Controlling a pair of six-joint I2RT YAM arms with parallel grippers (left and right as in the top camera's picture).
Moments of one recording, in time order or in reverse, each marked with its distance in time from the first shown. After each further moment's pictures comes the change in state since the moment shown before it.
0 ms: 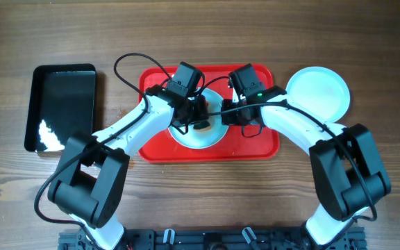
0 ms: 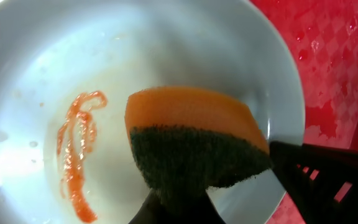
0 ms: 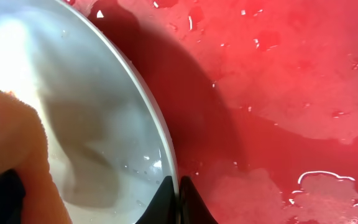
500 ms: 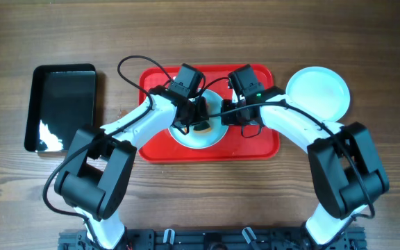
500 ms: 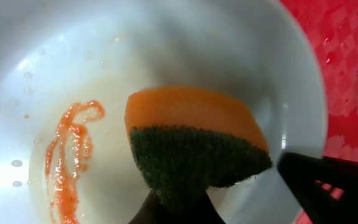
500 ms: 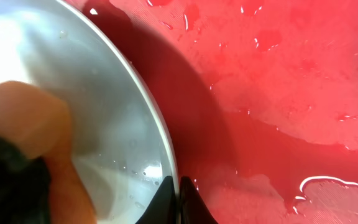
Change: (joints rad) left arm 0.000 0.055 0.000 0.034 0.000 0.000; right arm 0.001 0.022 0.000 0.012 0.001 0.006
